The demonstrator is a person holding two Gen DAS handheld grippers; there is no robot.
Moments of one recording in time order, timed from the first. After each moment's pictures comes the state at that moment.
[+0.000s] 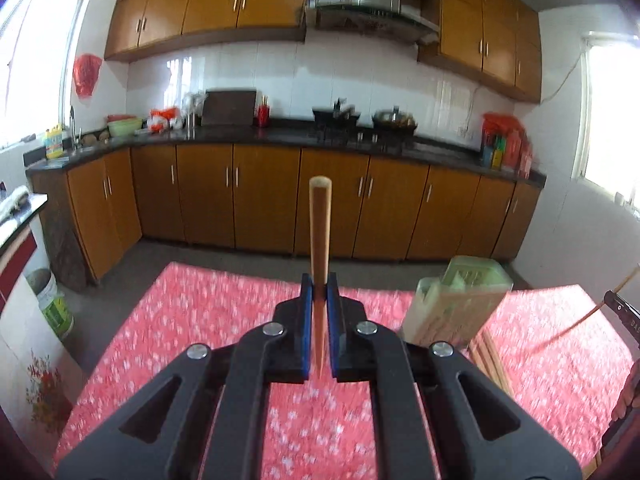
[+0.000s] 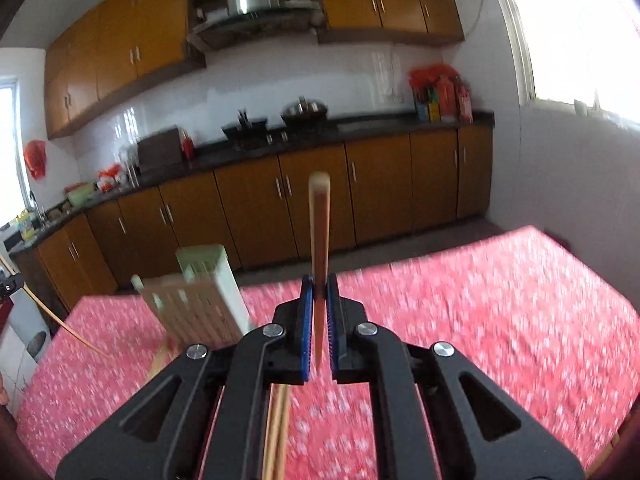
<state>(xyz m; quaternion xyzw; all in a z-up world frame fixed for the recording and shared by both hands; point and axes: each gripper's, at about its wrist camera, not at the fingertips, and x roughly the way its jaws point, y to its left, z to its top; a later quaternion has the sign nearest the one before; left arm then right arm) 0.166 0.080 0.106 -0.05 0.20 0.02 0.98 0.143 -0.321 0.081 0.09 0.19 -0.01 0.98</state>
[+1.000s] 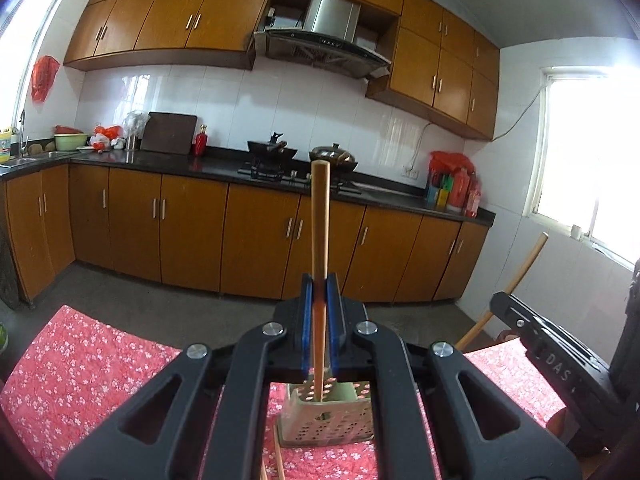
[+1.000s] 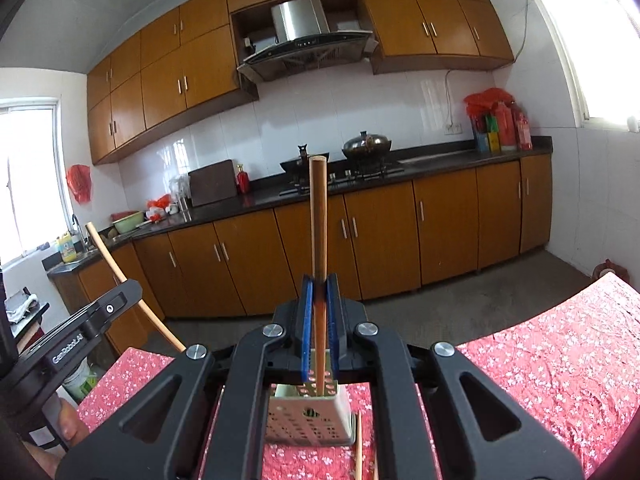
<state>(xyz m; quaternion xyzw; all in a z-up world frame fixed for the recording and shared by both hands) 0.264 -0.027 0.113 -0.08 0.15 -0.07 0.98 0.228 -0.249 0.102 0.11 0.14 0.09 0.98</state>
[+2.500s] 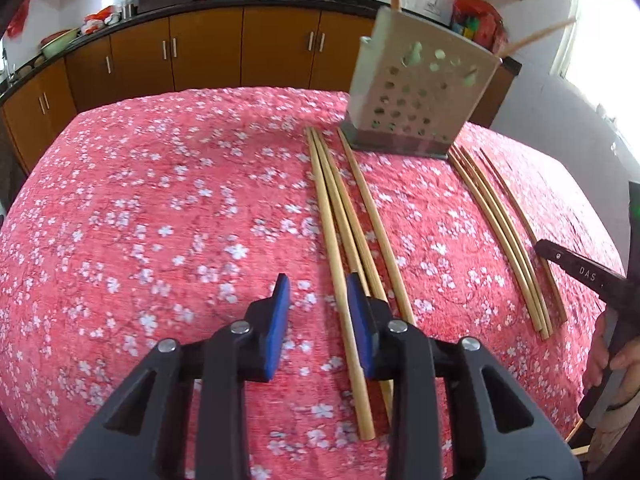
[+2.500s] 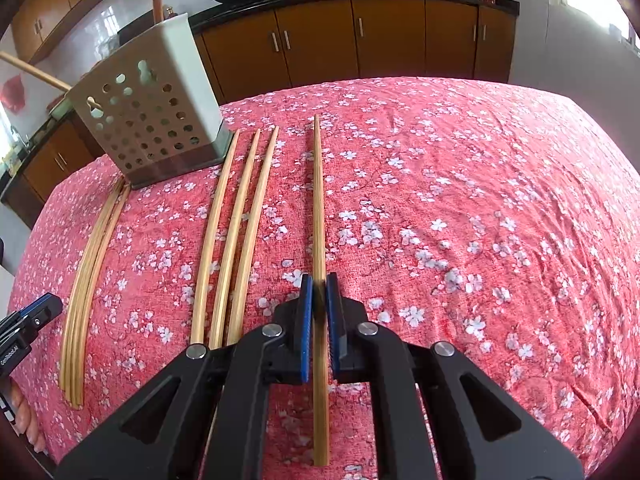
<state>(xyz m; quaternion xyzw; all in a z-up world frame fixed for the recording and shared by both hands) 0.173 0.015 -0.088 -0.03 0.44 -0.08 0.90 0.167 -0.292 -0.089 0.09 0.44 0.01 0.90</state>
